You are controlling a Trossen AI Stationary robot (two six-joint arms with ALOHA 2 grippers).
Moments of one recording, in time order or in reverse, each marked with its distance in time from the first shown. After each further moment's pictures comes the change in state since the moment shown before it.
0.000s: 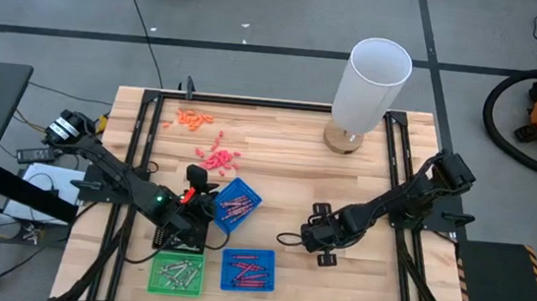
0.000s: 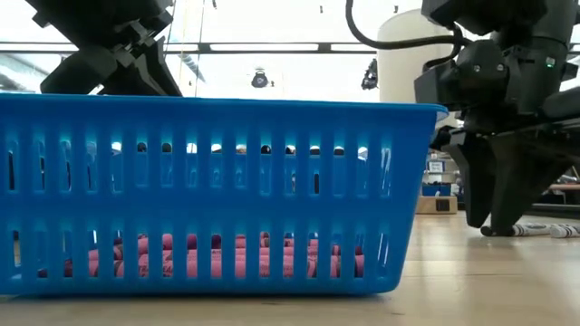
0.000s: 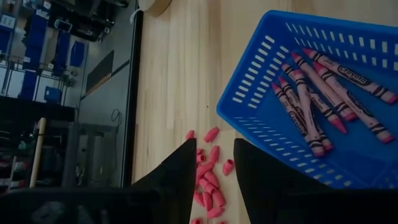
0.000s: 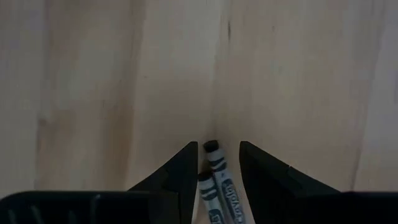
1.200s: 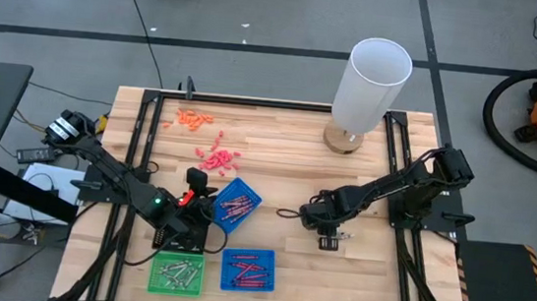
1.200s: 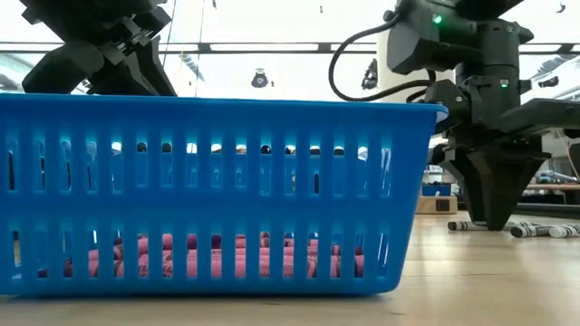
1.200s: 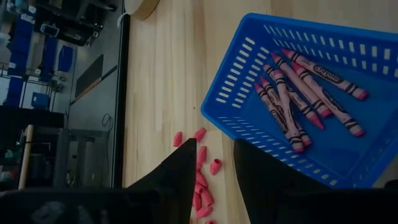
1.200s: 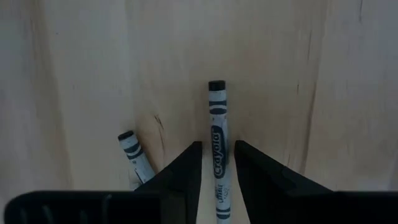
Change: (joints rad) left arm -0.025 0.000 0.000 -0.002 0.037 -0.002; right arm -0.177 -0.006 -0.014 -0.161 -0.162 -0.029
